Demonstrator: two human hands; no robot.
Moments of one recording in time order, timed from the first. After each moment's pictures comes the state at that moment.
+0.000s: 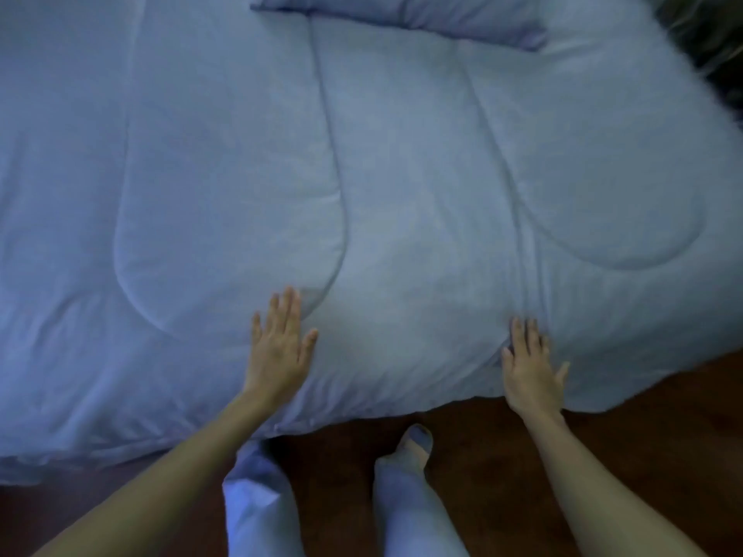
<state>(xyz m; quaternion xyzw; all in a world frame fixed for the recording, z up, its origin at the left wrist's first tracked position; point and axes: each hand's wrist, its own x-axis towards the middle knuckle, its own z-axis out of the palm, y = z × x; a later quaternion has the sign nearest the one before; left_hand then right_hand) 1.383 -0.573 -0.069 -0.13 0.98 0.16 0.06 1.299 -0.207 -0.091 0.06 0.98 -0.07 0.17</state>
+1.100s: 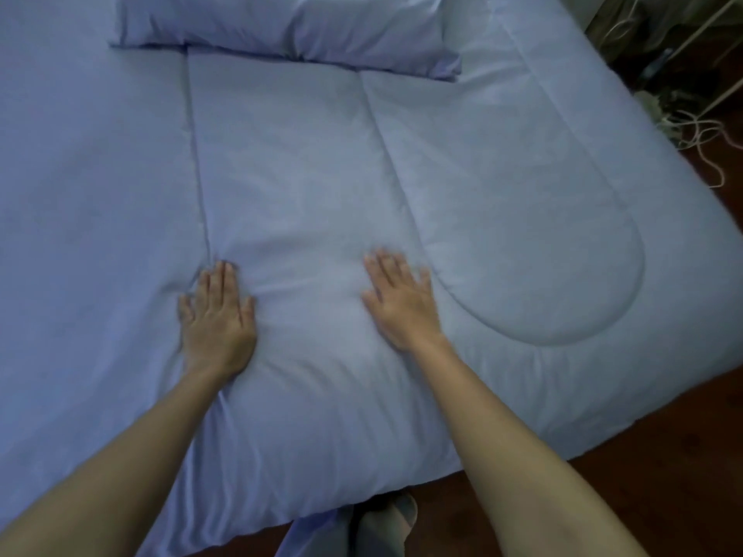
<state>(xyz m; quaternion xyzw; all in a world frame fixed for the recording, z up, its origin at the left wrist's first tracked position) 1.153 -0.534 -0.101 -0.24 0.97 0.09 0.04 1.060 -0.277 -0.084 -0.20 0.97 -0.12 0.12</state>
